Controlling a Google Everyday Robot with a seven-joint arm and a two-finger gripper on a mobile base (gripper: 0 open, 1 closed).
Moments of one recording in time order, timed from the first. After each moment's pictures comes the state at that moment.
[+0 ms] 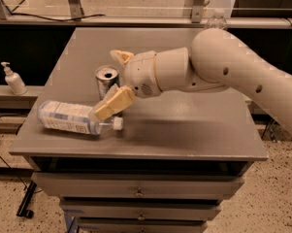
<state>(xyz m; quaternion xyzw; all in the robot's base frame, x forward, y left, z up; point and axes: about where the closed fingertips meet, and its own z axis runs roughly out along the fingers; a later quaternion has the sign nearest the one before) 0.521 0.096 0.914 -0.56 0.59 0.33 0.48</state>
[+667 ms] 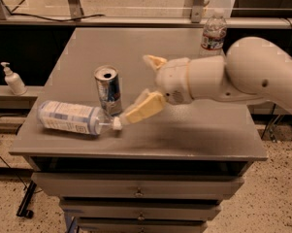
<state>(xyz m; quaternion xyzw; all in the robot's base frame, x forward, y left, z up) 0.522 0.027 0.902 -0.53 0.64 0.28 0.49</state>
